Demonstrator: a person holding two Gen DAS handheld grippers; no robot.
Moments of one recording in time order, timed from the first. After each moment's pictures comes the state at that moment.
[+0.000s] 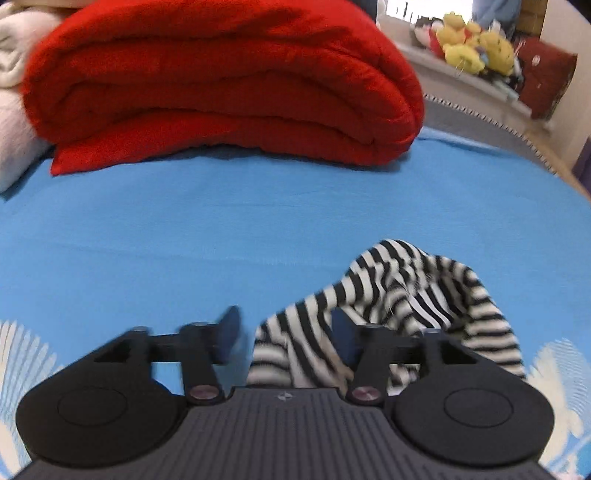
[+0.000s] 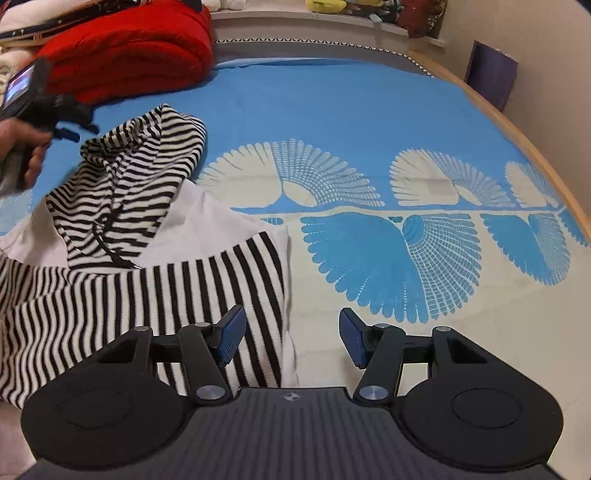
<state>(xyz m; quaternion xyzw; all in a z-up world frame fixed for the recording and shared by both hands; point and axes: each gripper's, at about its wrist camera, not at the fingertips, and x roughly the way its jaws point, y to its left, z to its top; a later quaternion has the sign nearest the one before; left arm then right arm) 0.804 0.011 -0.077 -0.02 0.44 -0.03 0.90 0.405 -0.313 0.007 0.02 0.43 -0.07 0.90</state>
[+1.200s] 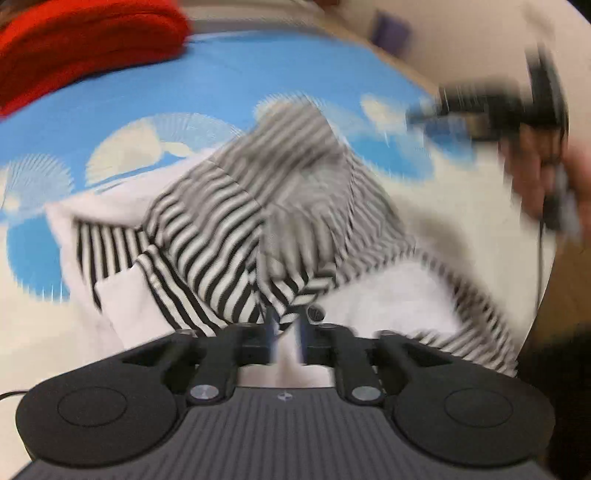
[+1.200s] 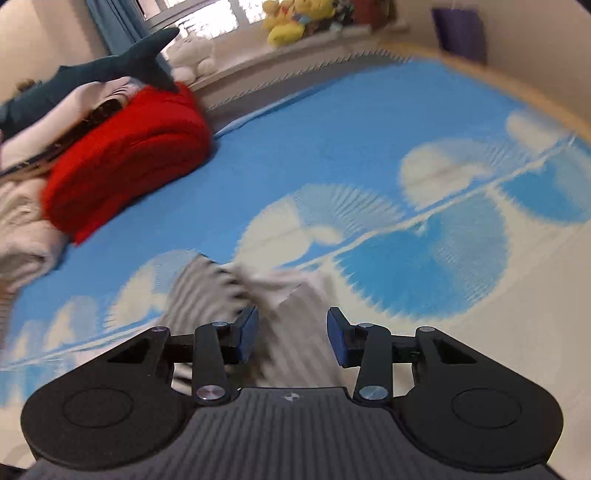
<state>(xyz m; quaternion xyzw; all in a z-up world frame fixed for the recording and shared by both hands) 0.368 0.039 0.006 0.00 0.49 -0.27 0.83 0.385 -0.345 0.044 0.24 0.38 0.00 0.89</state>
